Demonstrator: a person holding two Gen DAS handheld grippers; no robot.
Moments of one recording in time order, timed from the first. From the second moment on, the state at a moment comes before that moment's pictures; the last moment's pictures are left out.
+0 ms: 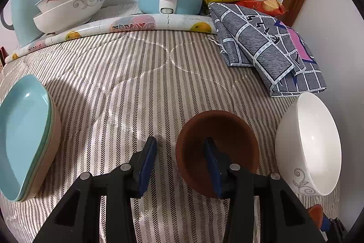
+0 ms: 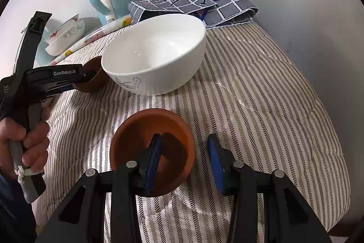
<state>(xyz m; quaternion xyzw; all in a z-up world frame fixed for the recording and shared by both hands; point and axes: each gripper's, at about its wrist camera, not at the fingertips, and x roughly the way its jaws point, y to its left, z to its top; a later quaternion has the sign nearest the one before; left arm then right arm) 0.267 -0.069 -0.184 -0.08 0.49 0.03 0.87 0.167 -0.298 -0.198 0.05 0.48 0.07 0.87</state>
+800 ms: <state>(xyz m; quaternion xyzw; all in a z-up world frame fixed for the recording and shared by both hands) 0.207 -0.059 -0.142 -0.12 0.47 -0.02 0.87 0.134 -0.294 -0.161 0.08 0.46 0.04 0.89</state>
